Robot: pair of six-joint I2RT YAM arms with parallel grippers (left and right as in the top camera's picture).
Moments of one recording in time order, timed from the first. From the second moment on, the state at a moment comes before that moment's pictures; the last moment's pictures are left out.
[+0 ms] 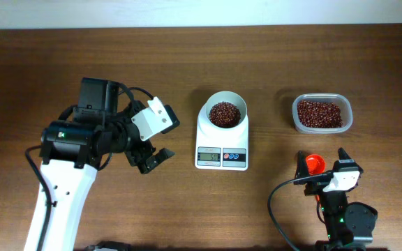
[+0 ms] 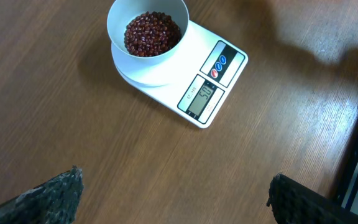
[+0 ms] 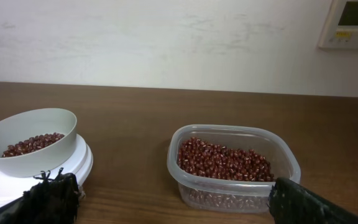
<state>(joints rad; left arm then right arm) -0.13 1.27 1.34 -1.19 0.48 0.85 -0.05 0.02 0.01 -0.07 -0.12 -0.01</state>
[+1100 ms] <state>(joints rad) -0.13 1.27 1.34 -1.19 0.48 0.85 -0.05 0.02 0.01 -0.07 -0.12 -0.01</state>
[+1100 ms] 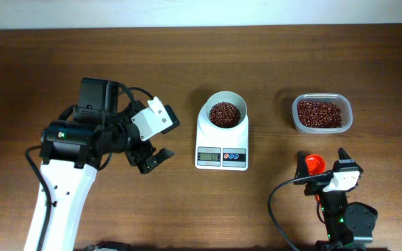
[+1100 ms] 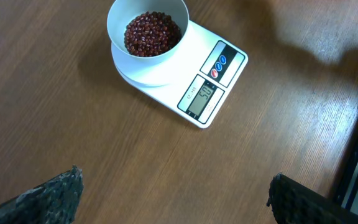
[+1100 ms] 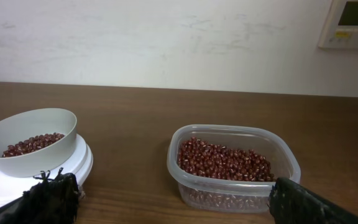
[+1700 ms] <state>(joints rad) -0.14 0.69 1.02 -0.63 0.43 0.45 -0.05 0.01 0.01 -0.07 -0.12 -0.01</state>
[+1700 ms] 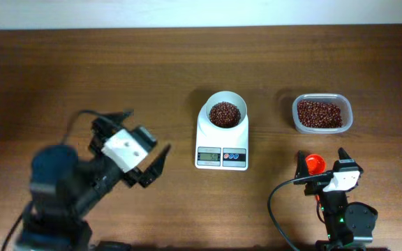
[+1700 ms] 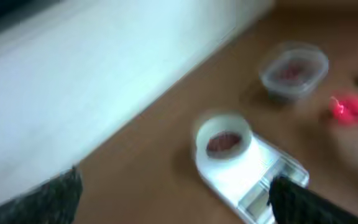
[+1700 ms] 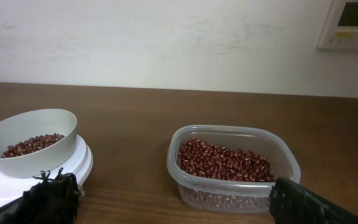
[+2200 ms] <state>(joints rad) -0.08 0.12 0.22 -0.11 0.12 -0.03 -0.05 0.01 0.01 -0.07 -0.12 -0.01</state>
